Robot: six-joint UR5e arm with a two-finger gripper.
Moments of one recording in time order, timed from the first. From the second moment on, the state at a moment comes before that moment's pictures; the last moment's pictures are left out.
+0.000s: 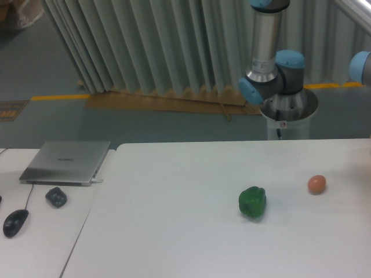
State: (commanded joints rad) arm 2.87 -1.77 -1.75 -1.08 1.77 2.19
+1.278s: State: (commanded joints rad) arm 2.84 -1.80 -1.52 -1.31 1.58 2.02
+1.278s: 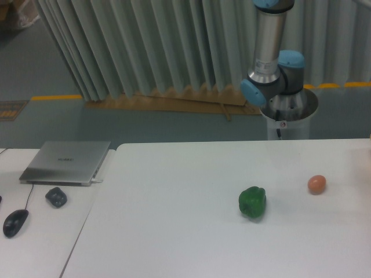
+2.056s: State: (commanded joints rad) arm 2.69 -1.83 -1.53 -1.31 1.60 1.99
